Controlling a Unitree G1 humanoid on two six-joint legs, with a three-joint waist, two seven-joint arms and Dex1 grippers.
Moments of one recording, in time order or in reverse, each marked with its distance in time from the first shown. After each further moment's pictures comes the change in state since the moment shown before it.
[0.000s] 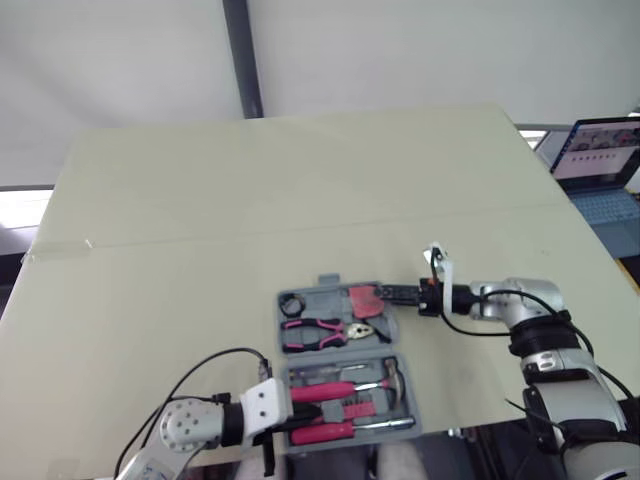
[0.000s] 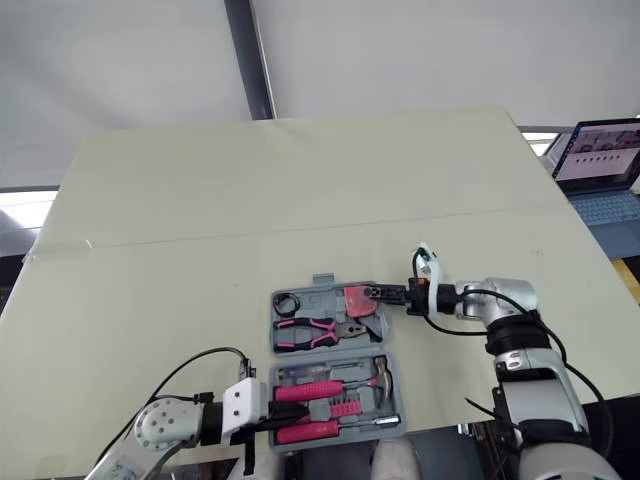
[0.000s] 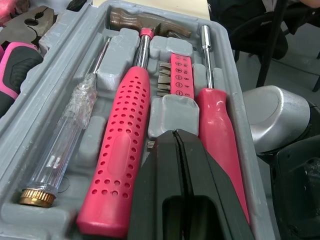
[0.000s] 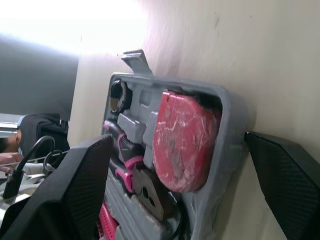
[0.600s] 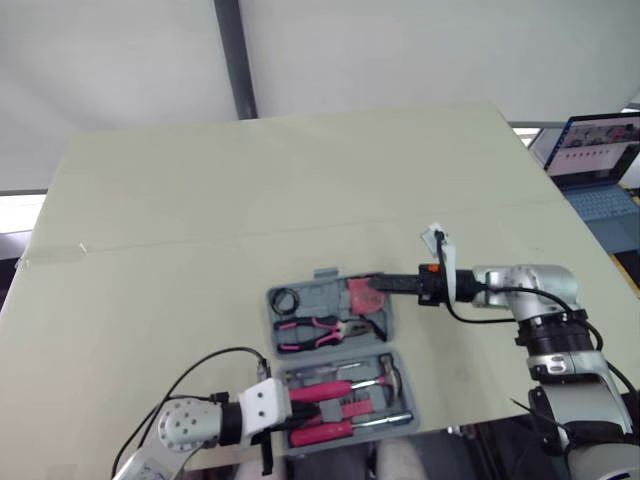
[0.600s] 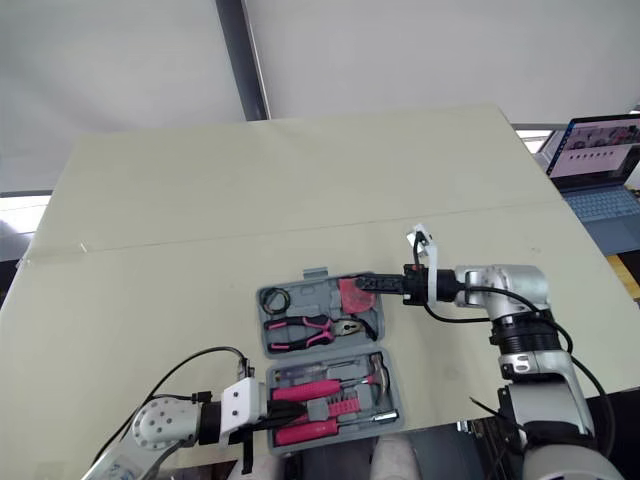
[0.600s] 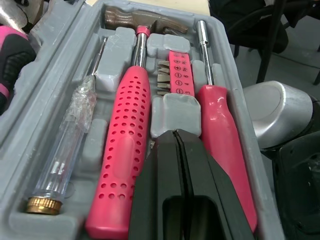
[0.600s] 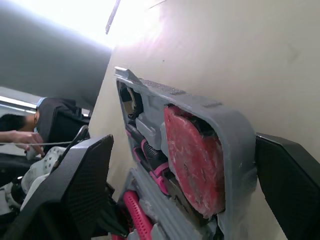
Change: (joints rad) left arm -0.013 0.011 0.003 0.007 0.010 -0.006 0.023; right arm 0.051 -0.048 -0.039 -0.367 0.094 0.172 0.020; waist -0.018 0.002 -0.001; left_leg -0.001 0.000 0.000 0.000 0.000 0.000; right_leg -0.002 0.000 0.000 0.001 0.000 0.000
